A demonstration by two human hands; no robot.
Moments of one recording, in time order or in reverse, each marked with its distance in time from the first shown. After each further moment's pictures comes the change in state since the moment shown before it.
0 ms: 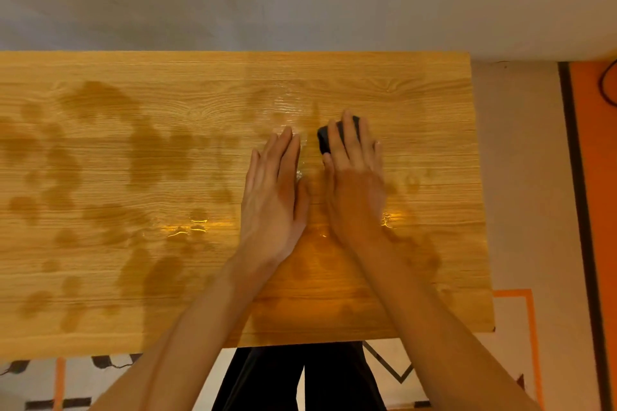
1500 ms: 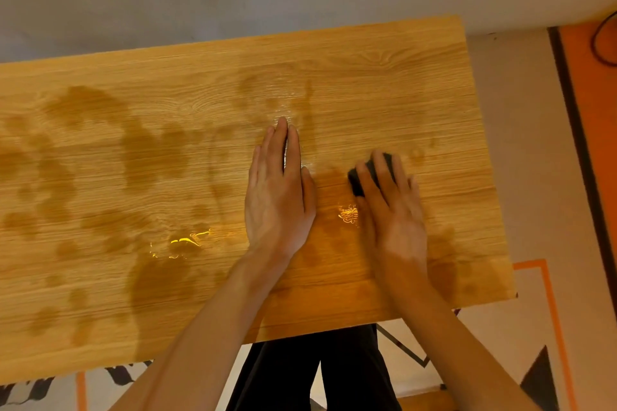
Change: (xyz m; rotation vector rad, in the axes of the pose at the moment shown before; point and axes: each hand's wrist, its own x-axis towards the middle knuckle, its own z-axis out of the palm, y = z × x) left_hand -0.010 -0.003 0.013 0.191 0.001 0.013; right_hand -0.087 0.025 -0.024 0.068 -0.012 0.055
